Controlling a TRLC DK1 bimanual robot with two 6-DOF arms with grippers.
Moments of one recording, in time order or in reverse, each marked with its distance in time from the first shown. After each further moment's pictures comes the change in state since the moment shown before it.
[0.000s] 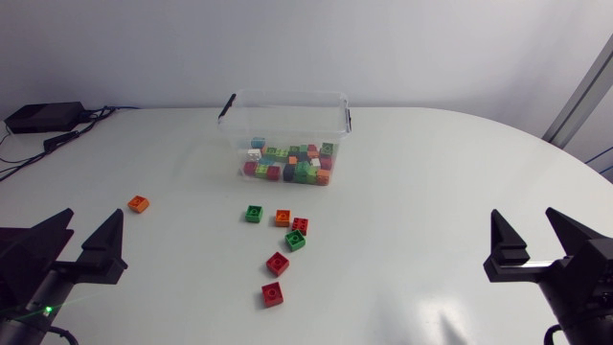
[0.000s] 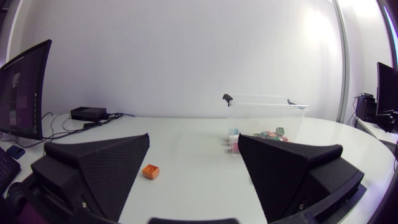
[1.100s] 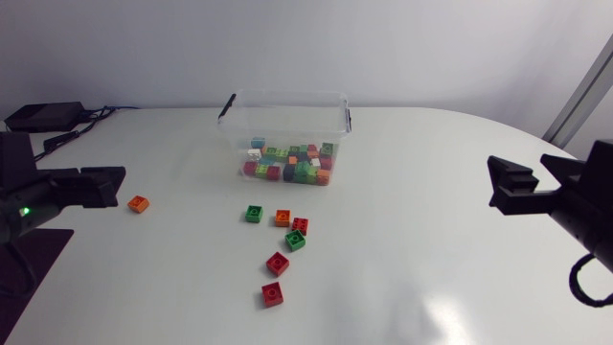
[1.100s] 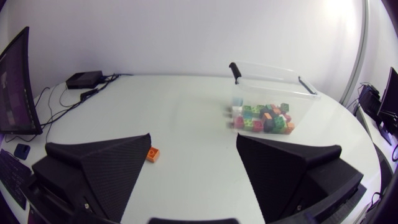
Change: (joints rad) left arm 0.019 0.721 0.557 -0.255 0.011 0.000; right arm 0.066 0.570 0.416 -0.027 0.006 0.064
